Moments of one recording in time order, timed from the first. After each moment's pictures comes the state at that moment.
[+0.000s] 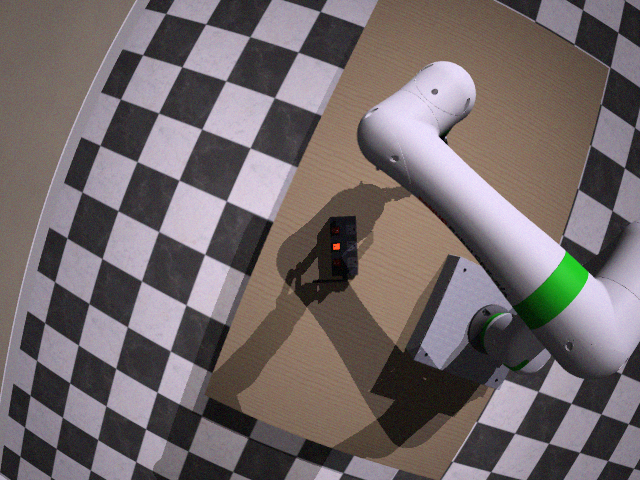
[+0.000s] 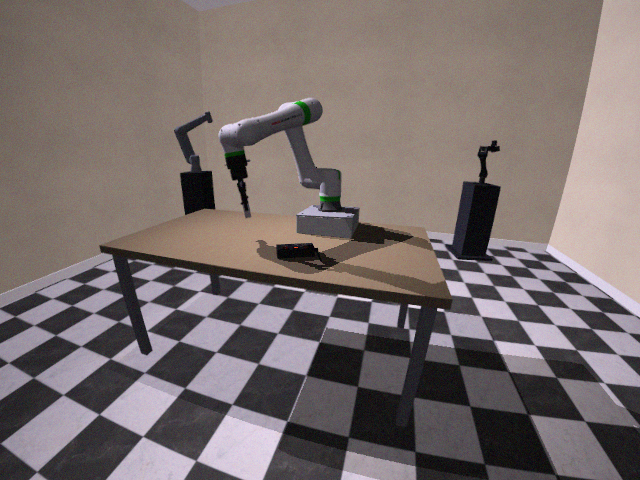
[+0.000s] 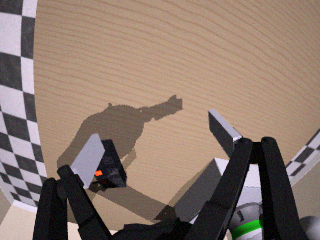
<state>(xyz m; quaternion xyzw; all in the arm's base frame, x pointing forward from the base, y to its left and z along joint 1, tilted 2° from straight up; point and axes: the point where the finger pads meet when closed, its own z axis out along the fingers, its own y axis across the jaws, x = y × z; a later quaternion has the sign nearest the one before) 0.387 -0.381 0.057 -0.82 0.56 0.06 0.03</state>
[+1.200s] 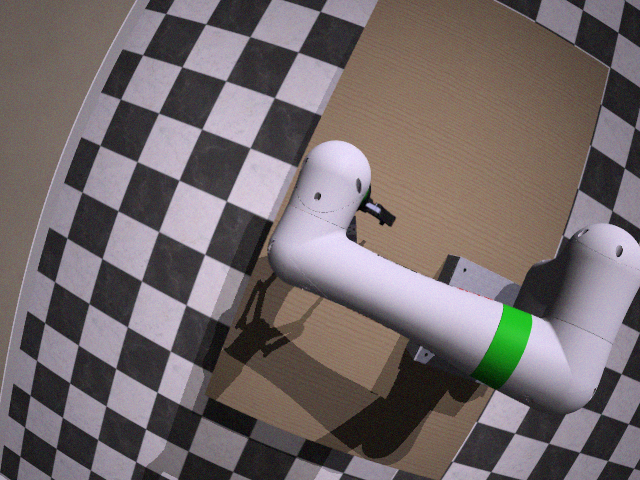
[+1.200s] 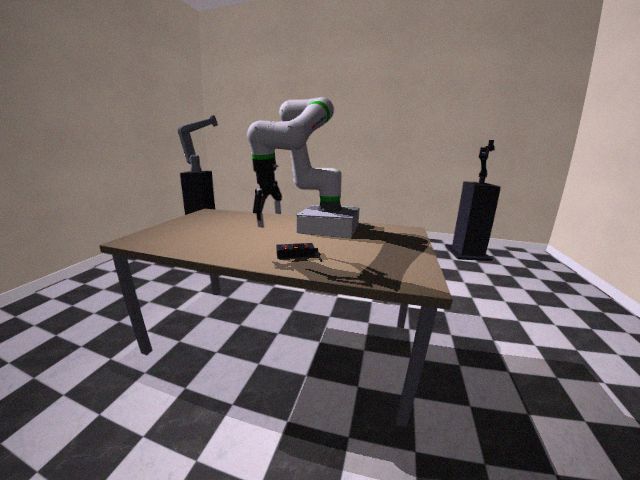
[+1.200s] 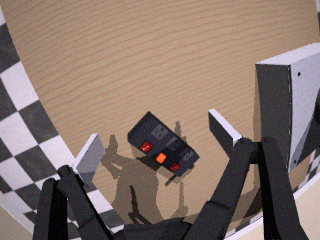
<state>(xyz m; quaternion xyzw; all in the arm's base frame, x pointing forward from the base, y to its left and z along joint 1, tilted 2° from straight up) 0.477 -0.244 0.051 -0.59 0.80 0.06 -0.09</state>
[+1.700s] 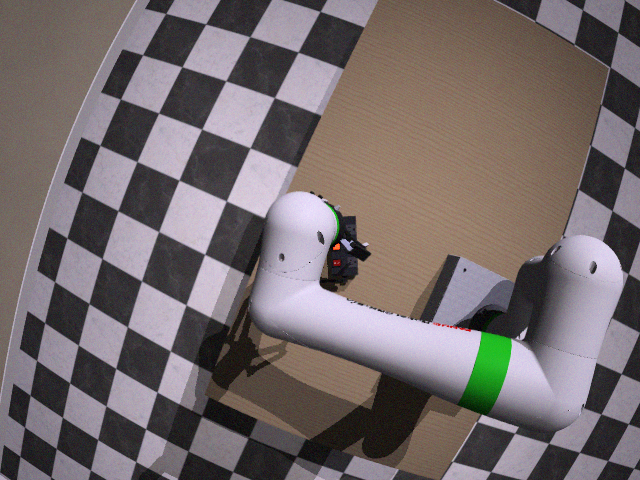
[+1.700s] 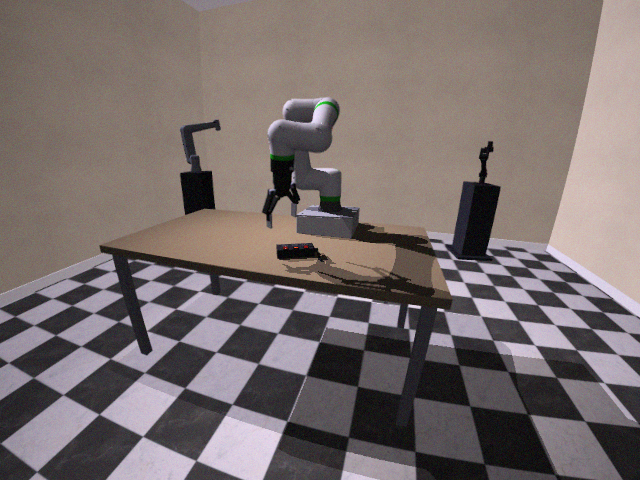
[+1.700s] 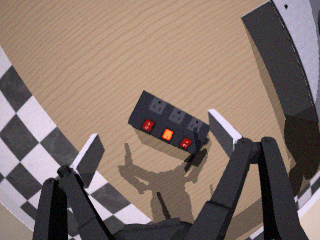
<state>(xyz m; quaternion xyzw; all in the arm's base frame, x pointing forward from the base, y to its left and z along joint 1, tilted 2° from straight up) 0.503 -0.182 0.050 -0.48 0.87 0.02 -0.13</state>
